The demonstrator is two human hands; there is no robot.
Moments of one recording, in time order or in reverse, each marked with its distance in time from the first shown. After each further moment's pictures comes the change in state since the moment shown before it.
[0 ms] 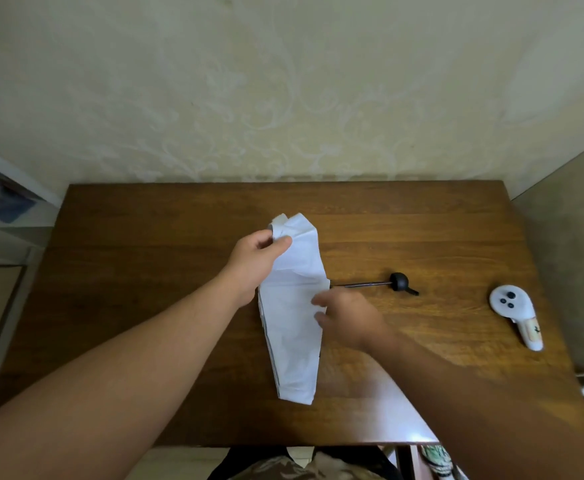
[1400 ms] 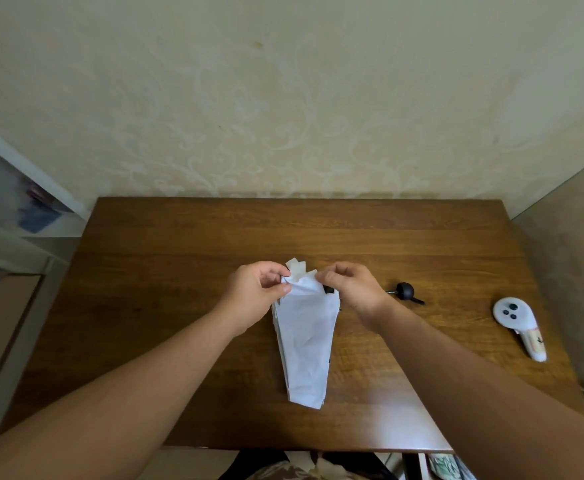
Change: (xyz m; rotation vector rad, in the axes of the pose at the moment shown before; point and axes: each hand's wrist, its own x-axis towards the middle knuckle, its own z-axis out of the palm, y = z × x) left_hand -0.059 -0.015 -0.034 0.370 0.029 0.171; right_hand 0.003 -0.043 -0.040 0.971 0.111 0.097
